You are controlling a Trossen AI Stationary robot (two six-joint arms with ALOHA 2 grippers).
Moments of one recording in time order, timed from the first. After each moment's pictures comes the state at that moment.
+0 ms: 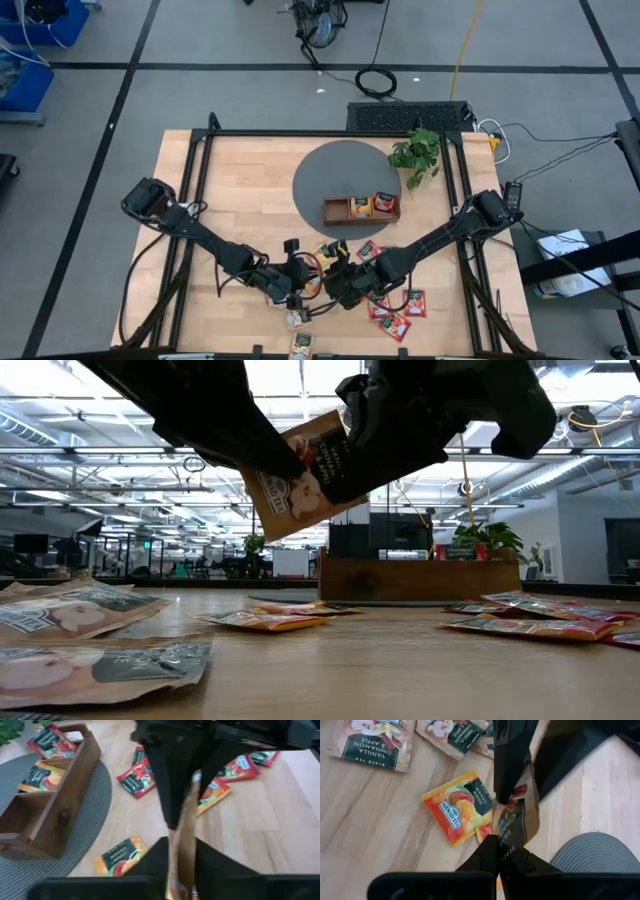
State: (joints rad) left arm -0.52 1.76 0.99 0.10 -0.52 -0.27; right arm 0.48 1.91 1.31 -0.33 0.47 -0.10
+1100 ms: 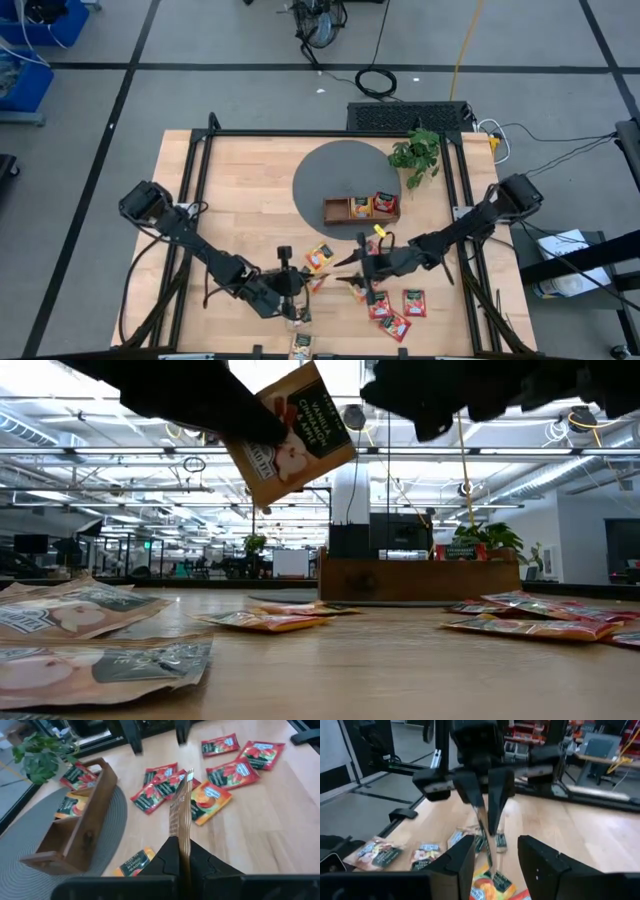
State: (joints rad) left arm -0.62 1.76 0.99 0.14 -0.73 -0.15; right arm 0.48 1.65 0.66 0.81 0.34 -0.01
